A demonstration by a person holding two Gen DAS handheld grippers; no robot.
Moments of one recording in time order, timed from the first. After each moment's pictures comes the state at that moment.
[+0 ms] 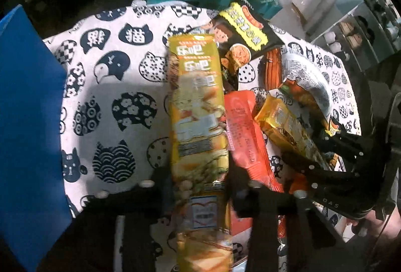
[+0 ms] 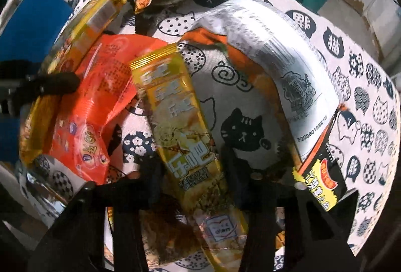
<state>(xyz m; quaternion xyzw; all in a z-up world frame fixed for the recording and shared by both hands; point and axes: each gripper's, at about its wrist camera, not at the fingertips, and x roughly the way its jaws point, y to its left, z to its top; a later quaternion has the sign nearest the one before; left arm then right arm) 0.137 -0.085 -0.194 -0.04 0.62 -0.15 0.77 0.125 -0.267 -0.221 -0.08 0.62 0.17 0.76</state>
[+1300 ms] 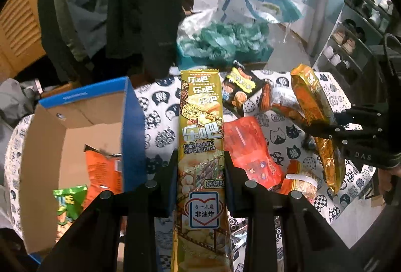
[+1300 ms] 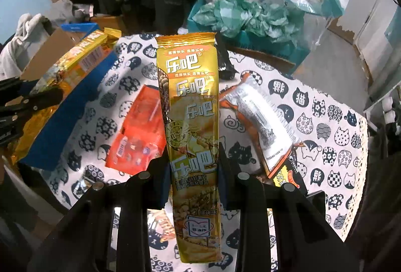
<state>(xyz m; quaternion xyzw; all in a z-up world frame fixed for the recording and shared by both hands) 0.057 -0.047 -0.077 0.04 0.48 -0.11 0.87 0.088 -0.256 -0.102 -0.07 0.53 0.19 0.82</state>
